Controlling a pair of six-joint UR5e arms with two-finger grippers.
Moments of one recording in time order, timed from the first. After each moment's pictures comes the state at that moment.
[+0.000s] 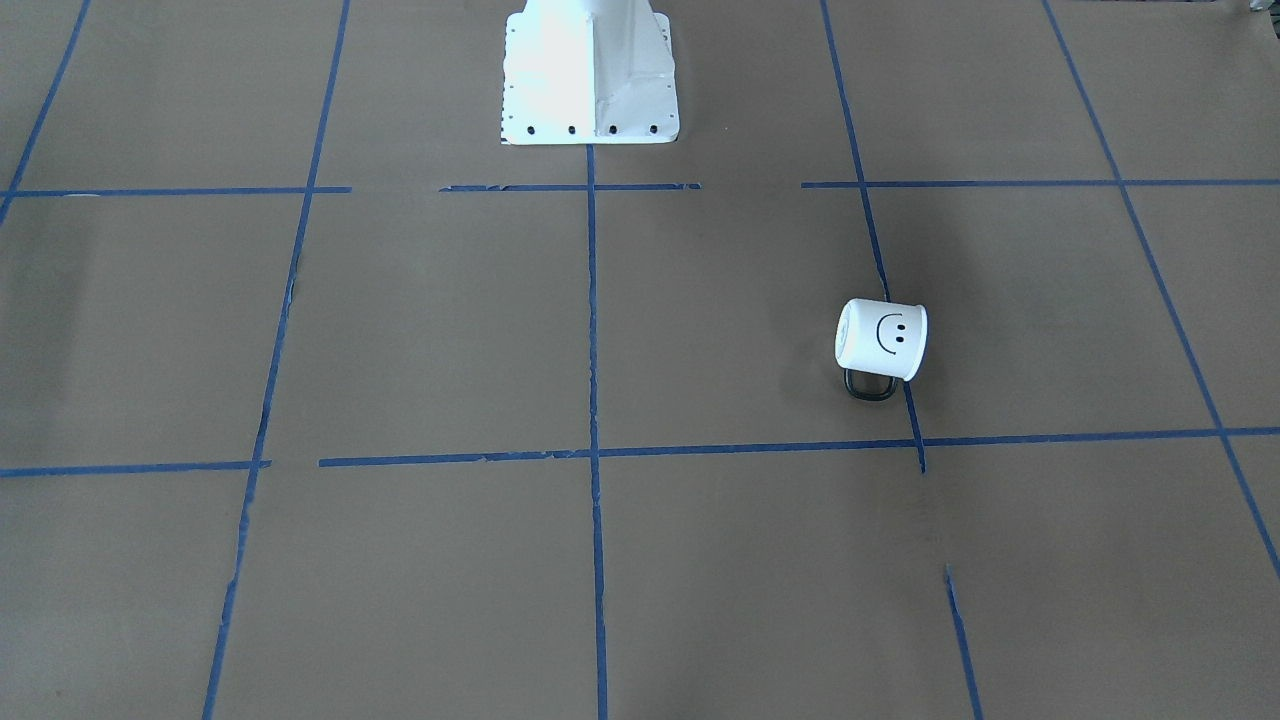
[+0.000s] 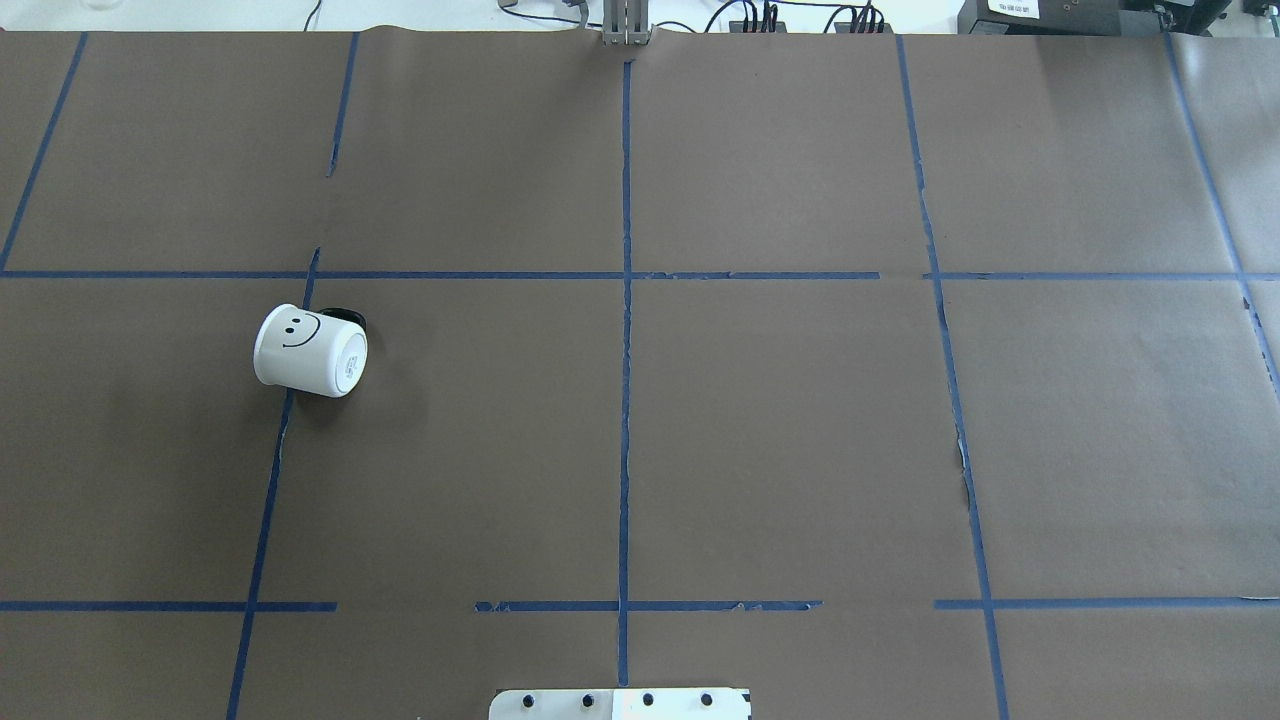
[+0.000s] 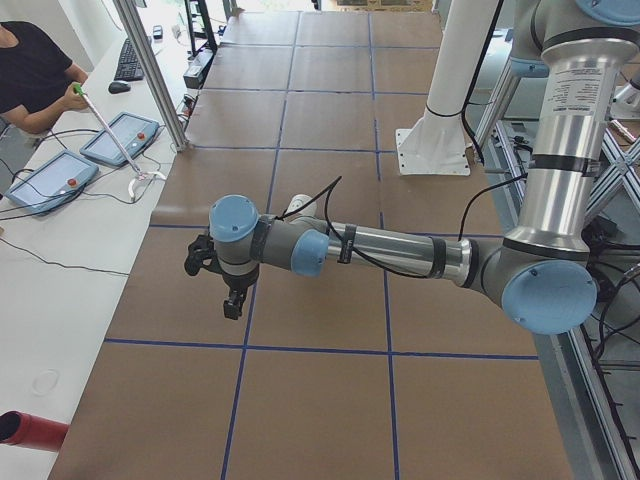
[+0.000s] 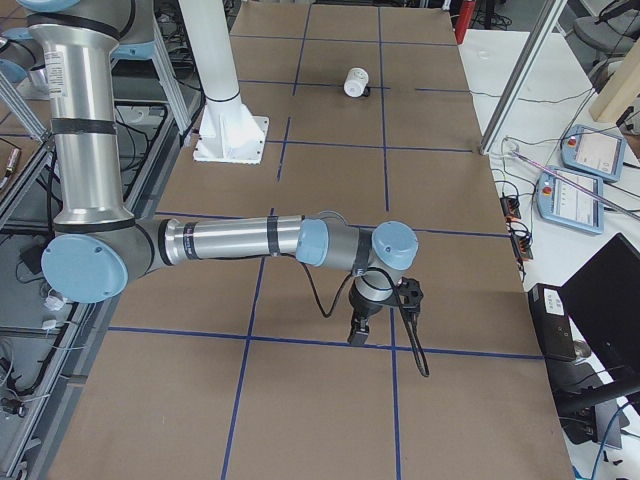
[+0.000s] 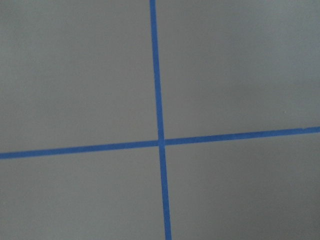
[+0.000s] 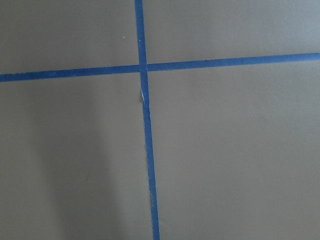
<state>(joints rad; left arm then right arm) -1.50 -1.69 -1.60 -1.75 -2.38 -0.06 1.53 -1.53 1.64 -1.83 2.27 0.01</state>
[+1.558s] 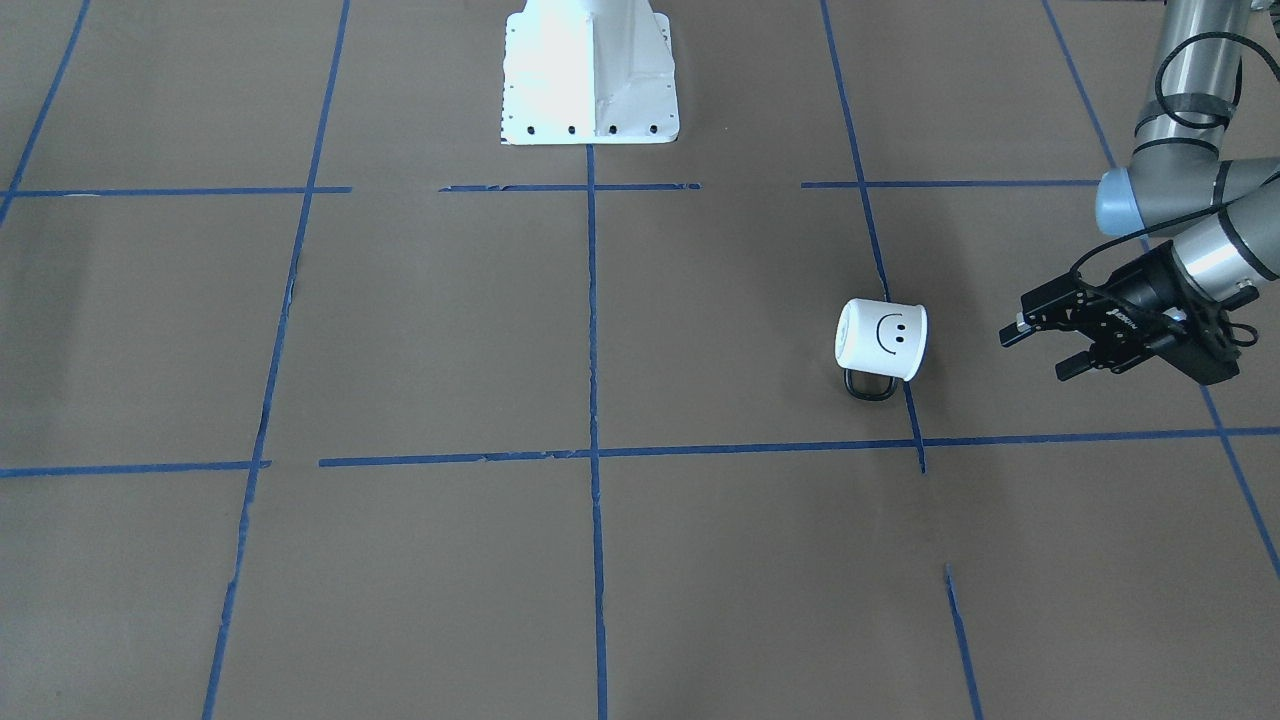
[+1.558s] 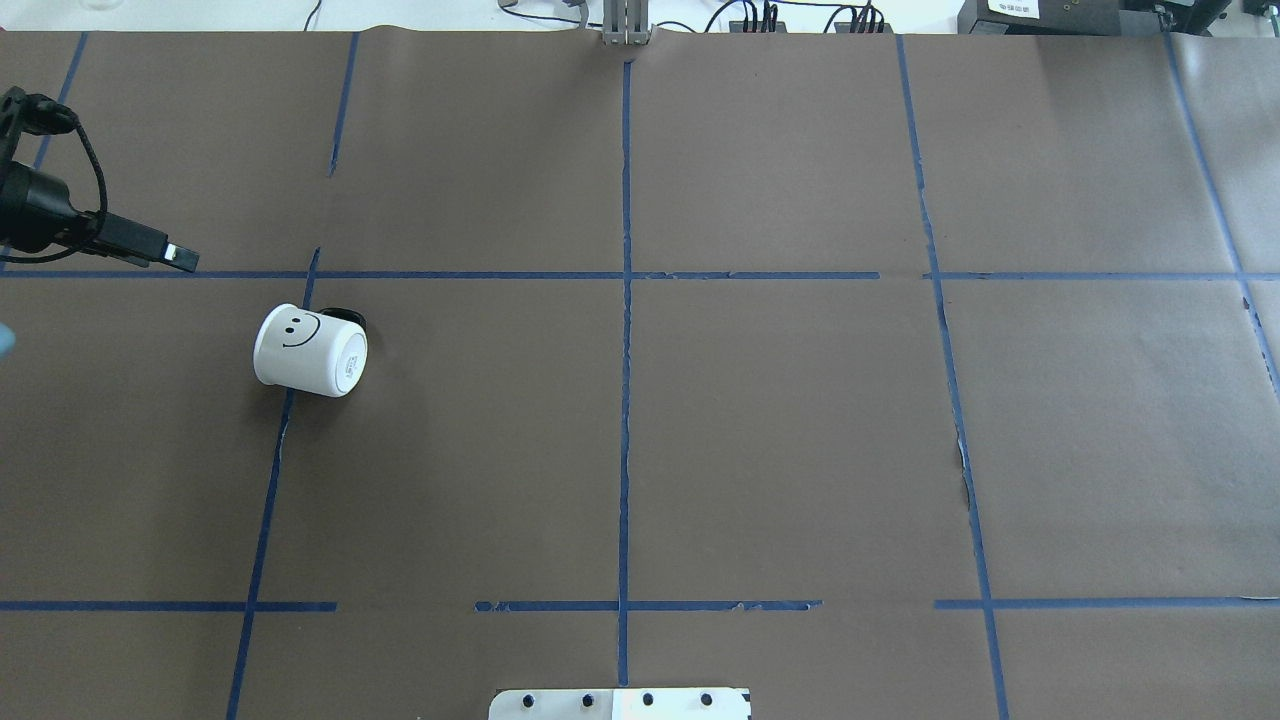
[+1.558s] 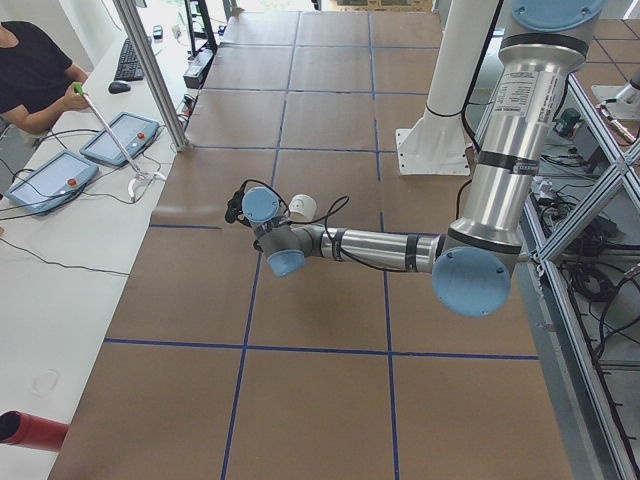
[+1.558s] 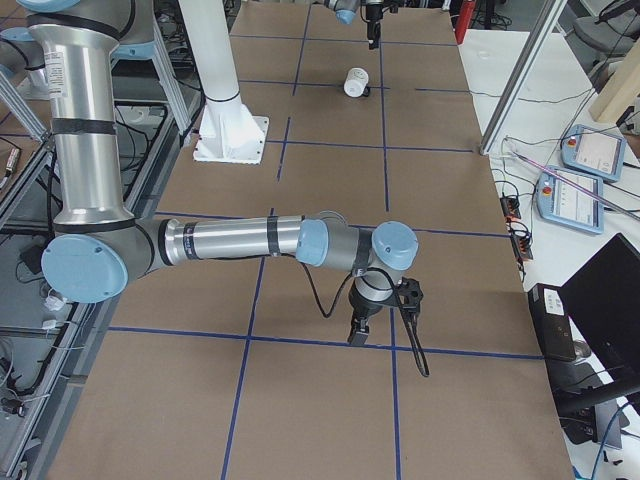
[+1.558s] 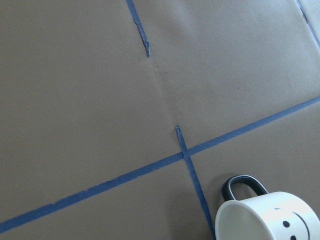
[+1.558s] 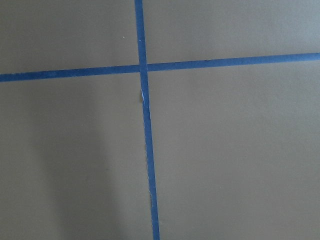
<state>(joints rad) -1.11 -1.78 -1.38 -2.61 -2.53 -0.84 1.53 -1.53 1.64 -1.83 2.27 0.01</state>
